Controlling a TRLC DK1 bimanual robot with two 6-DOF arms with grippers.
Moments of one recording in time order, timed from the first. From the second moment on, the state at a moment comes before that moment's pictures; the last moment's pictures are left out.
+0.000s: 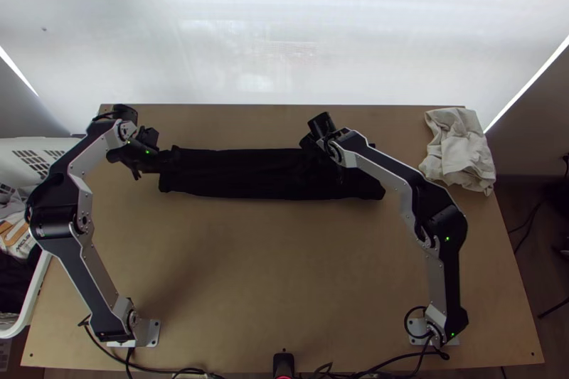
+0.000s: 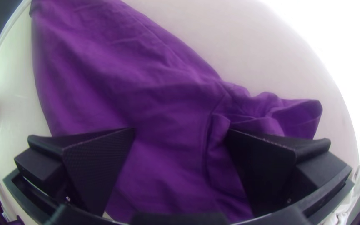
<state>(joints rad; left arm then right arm) 0.13 2.05 1.55 -0.87 0.40 0.10 0.56 2.20 1.66 -0.59 -0.07 -0.22</state>
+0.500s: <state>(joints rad) 0.08 2.03 1.72 -1.01 0.43 0.08 0.55 2.20 1.61 -0.58 -0.07 -0.22</state>
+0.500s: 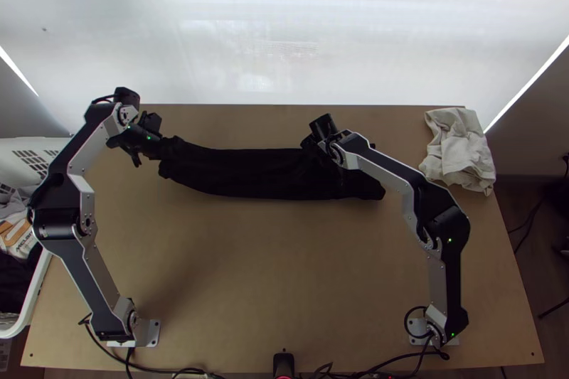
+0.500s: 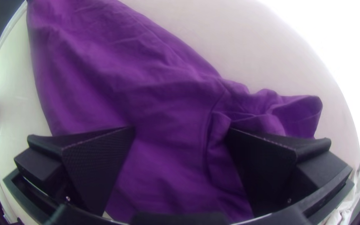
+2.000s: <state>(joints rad) -0.43 2.02 2.12 -0.84 0.64 -0.09 0.34 1.50 1.45 -0.86 -0.14 -0.21</state>
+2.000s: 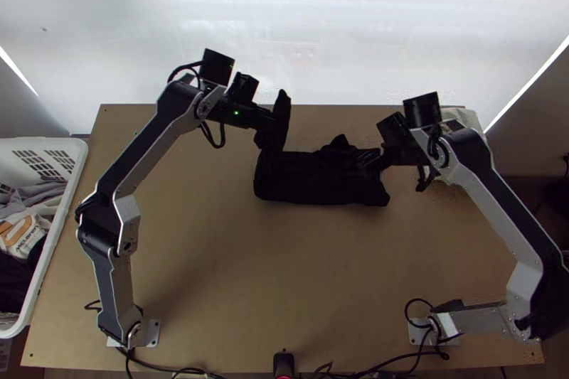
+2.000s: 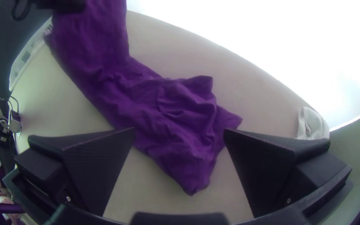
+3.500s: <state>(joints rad) -0.69 2.36 2.27 -0.52 0.53 -0.24 0.19 1.15 1.07 -0.90 -0.12 -0.24</state>
